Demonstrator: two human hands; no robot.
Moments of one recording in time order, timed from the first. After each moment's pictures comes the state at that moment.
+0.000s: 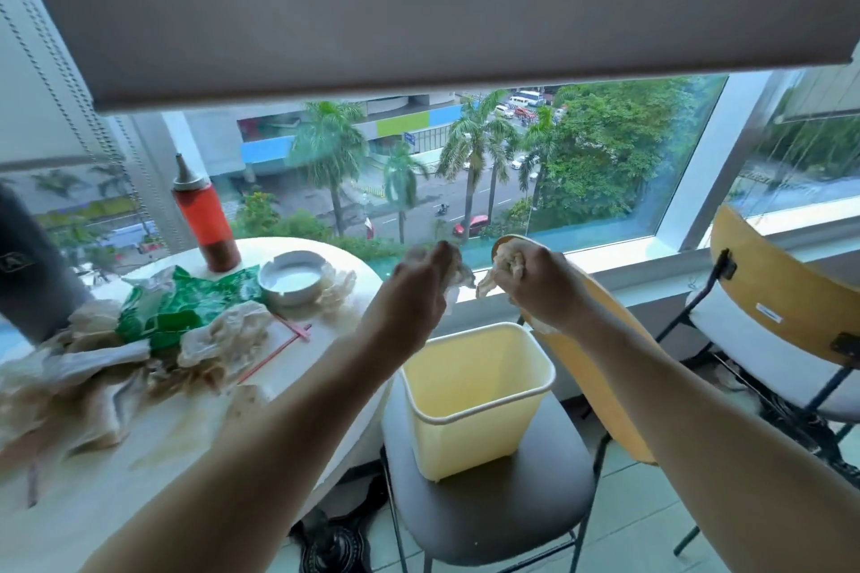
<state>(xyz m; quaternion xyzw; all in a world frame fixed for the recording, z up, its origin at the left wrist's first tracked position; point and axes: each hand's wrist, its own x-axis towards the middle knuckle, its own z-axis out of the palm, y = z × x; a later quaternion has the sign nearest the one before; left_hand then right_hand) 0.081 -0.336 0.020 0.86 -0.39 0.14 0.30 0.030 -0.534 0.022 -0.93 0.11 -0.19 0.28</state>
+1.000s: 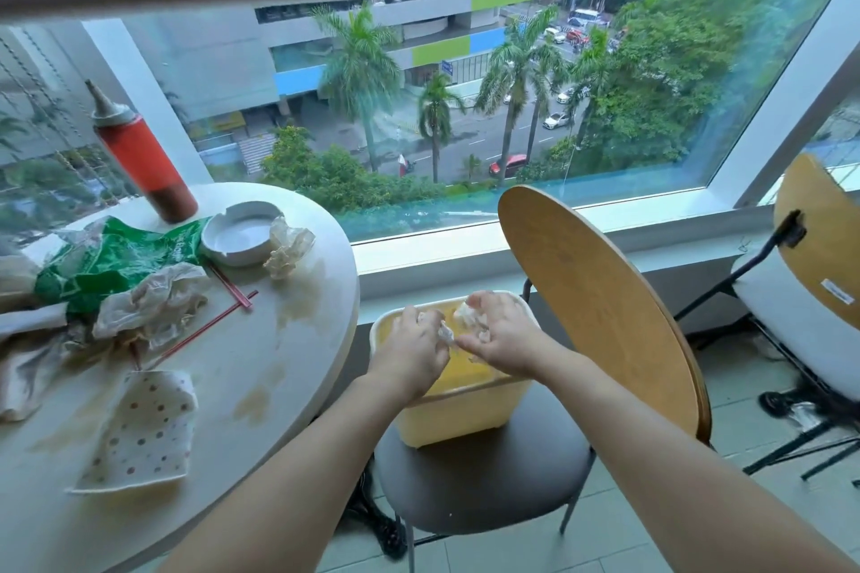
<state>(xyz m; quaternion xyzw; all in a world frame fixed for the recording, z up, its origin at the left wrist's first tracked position) 0.090 -0.394 -0.141 0.95 -0.23 -0.13 0.19 0.057 -0.576 -0.146 -0.95 0.06 0.09 0.29</state>
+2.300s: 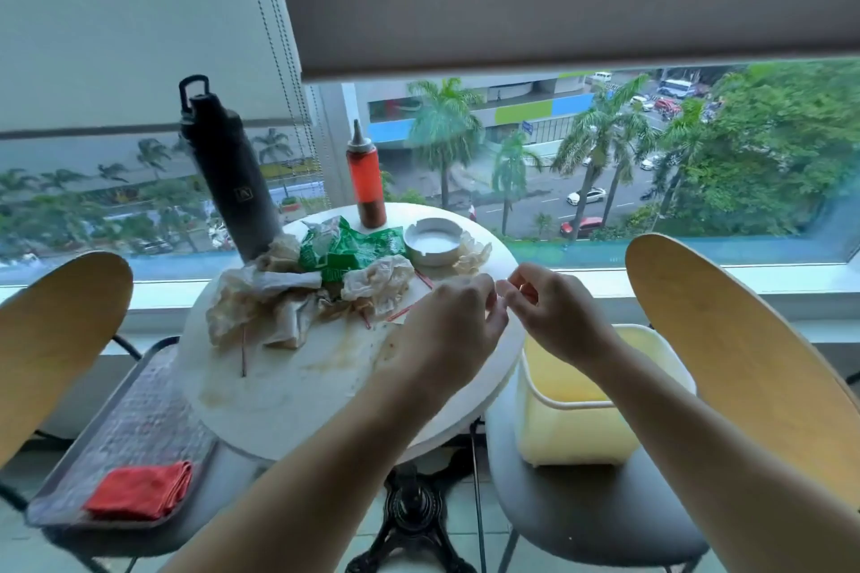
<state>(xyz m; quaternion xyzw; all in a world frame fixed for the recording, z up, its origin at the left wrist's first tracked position) 0.030 -0.223 0.012 0.93 -0.23 0.18 0.24 0.045 -0.391 -0.013 -0.94 -0.07 -0.19 0.29</state>
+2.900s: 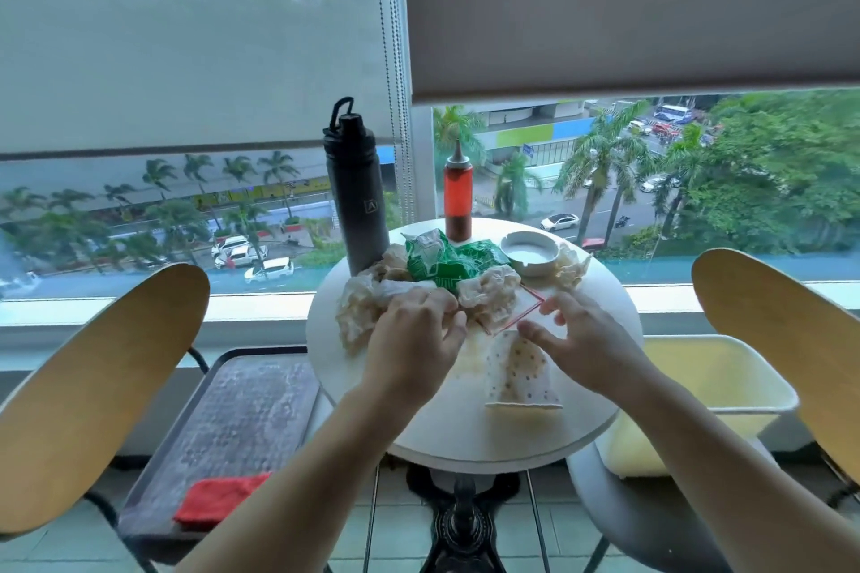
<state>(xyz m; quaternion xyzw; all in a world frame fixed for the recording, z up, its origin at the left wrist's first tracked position) 0.040 -0.022 0.001 0.93 -0.18 0.20 0.25 0.023 -0.258 -0.011 -0.96 0.02 -0.07 0.26</state>
